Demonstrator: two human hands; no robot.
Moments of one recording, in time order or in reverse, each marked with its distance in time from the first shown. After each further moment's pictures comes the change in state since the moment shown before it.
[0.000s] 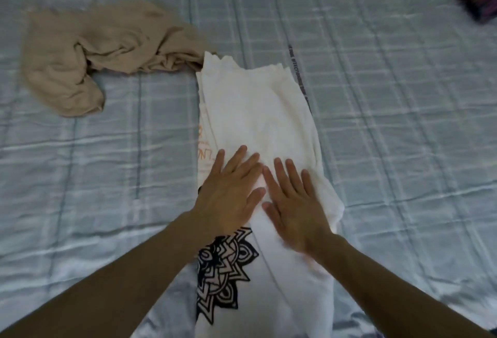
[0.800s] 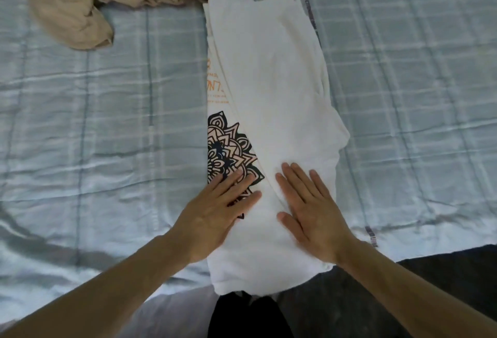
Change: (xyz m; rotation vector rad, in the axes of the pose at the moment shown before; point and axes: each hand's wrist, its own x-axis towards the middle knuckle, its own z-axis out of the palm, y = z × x) left_hand -0.170 0.040 0.035 -0.074 -0.057 0.186; right_hand -0.140 -0.026 0.028 0.108 0.021 -0.189
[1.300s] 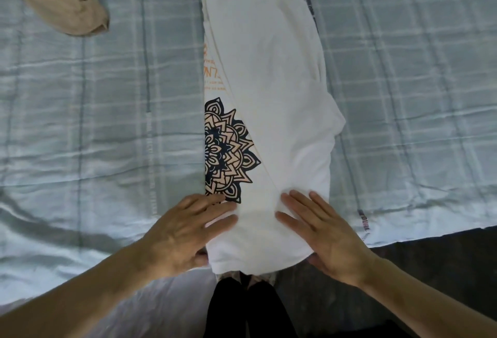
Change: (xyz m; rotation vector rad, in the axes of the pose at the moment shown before) left_hand -0.058 -0.001 -0.005 0.020 -0.196 0.155; right_hand -0.065 0.002 -0.005 -0.052 -0.122 -0.237
